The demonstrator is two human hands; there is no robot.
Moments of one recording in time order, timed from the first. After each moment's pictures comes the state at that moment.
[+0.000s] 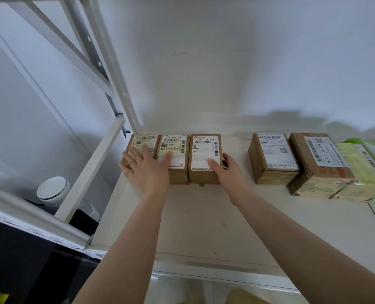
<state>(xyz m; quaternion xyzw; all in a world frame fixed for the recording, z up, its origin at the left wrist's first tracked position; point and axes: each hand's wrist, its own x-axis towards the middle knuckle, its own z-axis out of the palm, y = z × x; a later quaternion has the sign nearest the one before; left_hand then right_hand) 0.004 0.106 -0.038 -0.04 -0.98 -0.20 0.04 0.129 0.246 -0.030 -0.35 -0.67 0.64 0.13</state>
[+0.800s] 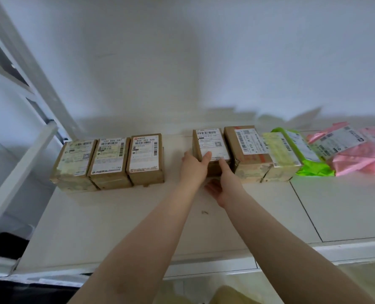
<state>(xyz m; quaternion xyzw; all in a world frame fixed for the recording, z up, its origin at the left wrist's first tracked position) 0.148 0.288 -0.024 -0.16 -0.81 -0.49 -0.29 0.227 0.324 -0.035 -0.51 -0.29 0.78 0.22</state>
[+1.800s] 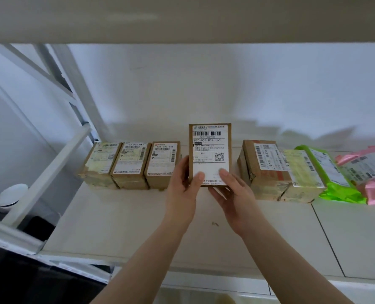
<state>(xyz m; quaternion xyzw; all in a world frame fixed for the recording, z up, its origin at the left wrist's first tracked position) 0.178 0.195 -0.001 -0.22 -0.66 -0.70 -0.16 0.256 0.301 -0.003 -0.28 -0.37 0.86 0.21</state>
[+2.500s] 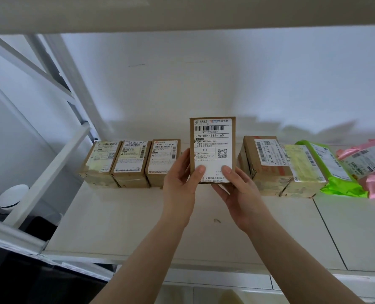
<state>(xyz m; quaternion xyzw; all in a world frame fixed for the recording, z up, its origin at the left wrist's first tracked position) 0.179 0.190 0.014 -0.22 -0.60 -0.74 -0.17 0.261 0.300 0.004 -0.25 -0.39 0.86 0.23</state>
